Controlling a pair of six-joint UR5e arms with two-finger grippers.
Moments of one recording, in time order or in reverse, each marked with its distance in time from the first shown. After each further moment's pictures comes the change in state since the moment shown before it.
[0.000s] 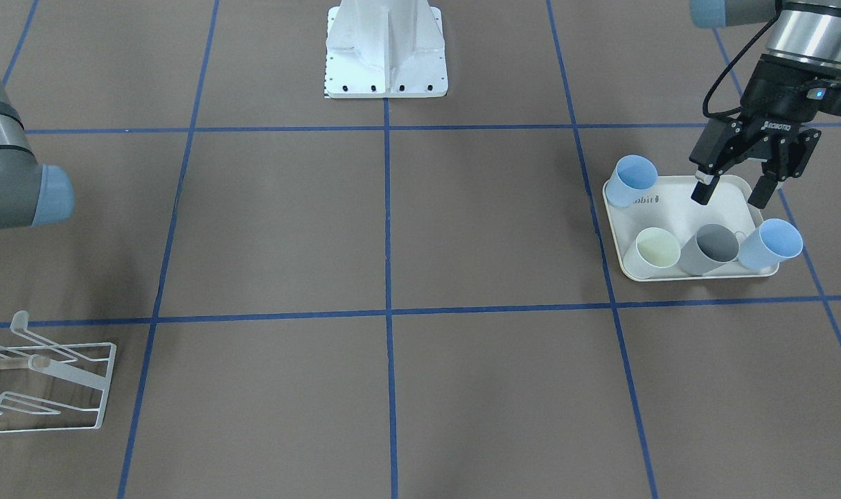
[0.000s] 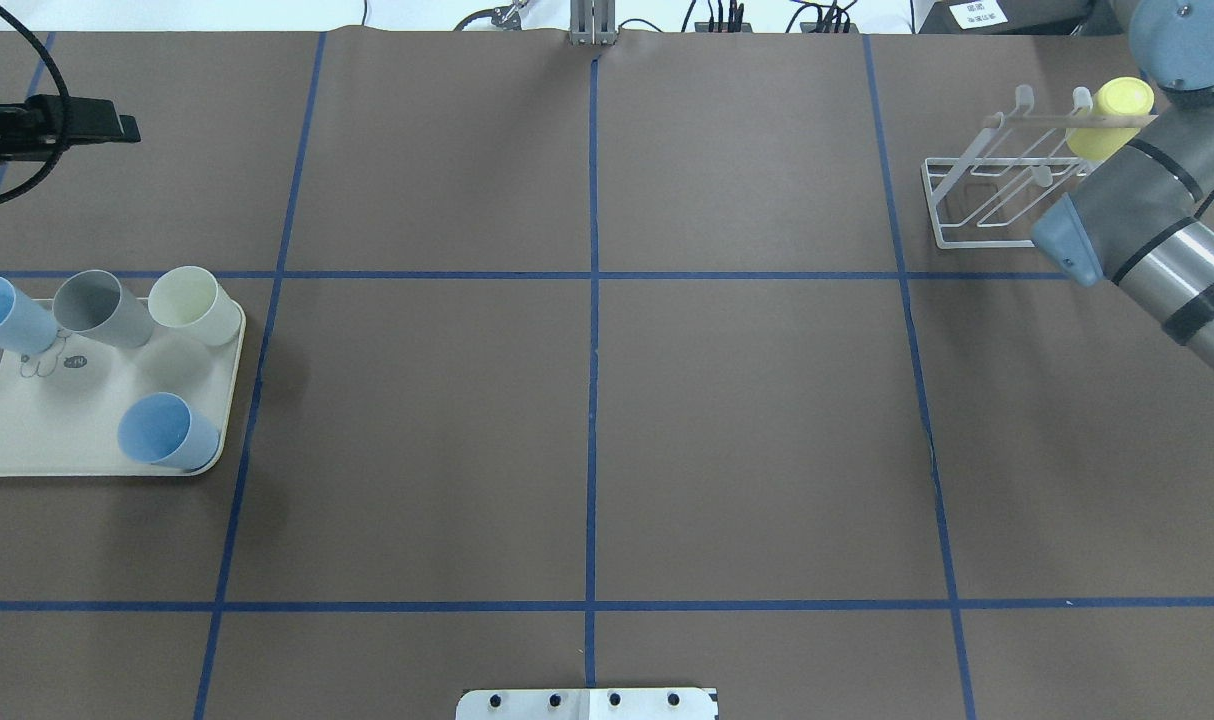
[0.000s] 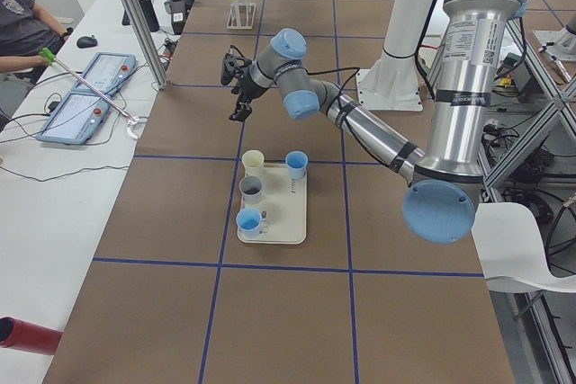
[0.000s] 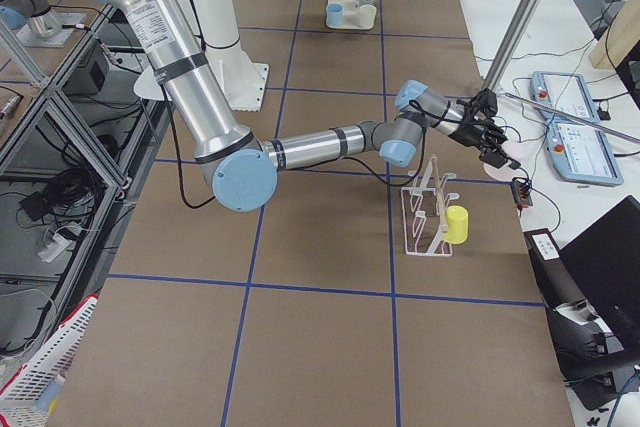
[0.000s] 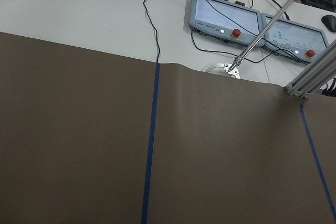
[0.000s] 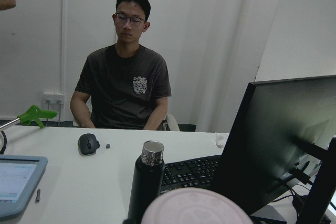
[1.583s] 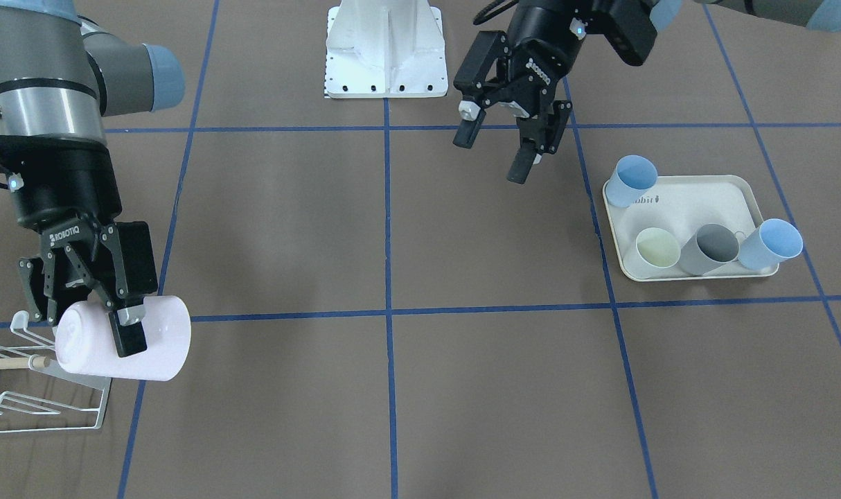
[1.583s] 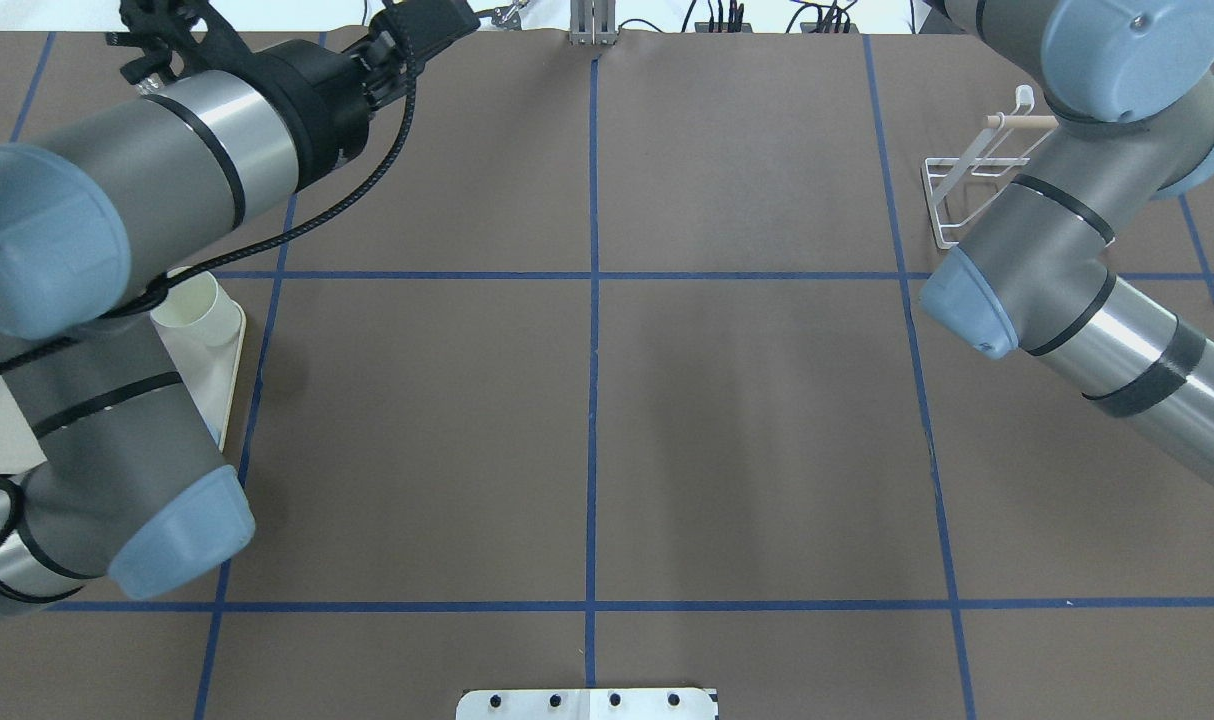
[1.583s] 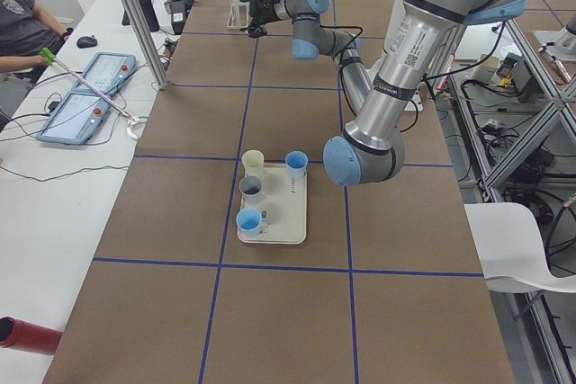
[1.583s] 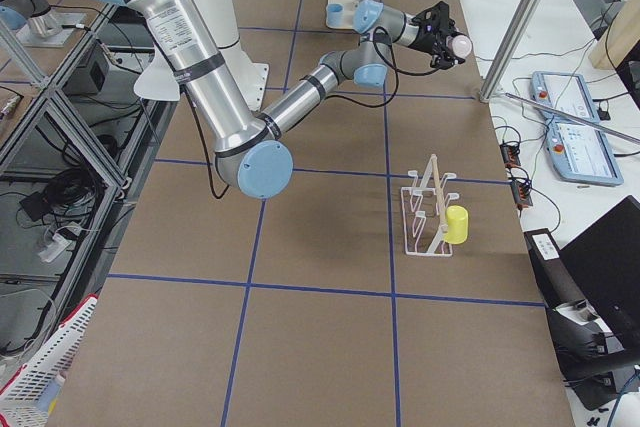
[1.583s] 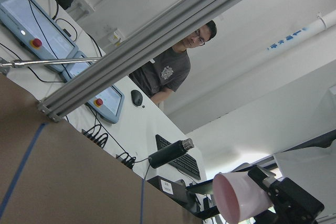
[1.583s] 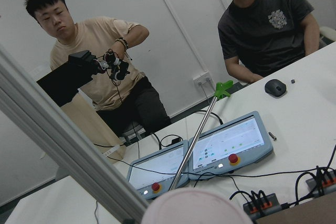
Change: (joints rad) left arm 0.355 -0.403 0.038 -0.070 0.536 -0.433; right arm -0.168 0.068 0.394 -0.143 0.133 0.464
